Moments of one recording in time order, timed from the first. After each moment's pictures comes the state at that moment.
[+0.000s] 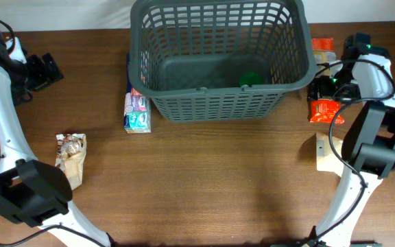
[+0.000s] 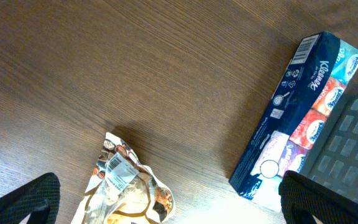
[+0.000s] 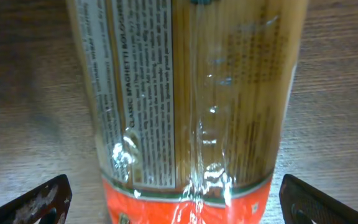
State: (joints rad) left arm 0.40 1.99 2.14 -1.38 0.11 -0.13; right arm -0.27 2.33 1.93 -1.09 -0.02 -0.17
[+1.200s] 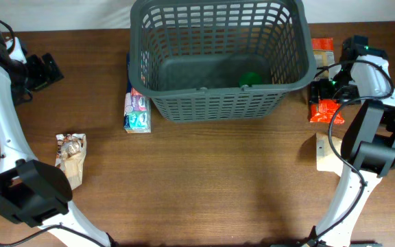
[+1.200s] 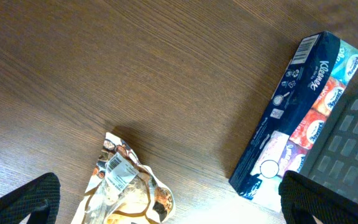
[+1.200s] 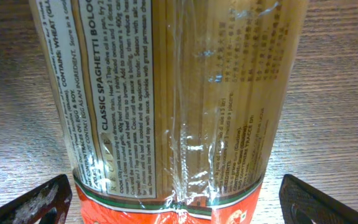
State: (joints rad) left arm 0.40 1.99 2.14 -1.38 0.11 -0.13; right arm -0.27 2.35 1.93 -1.09 0.03 -0.21
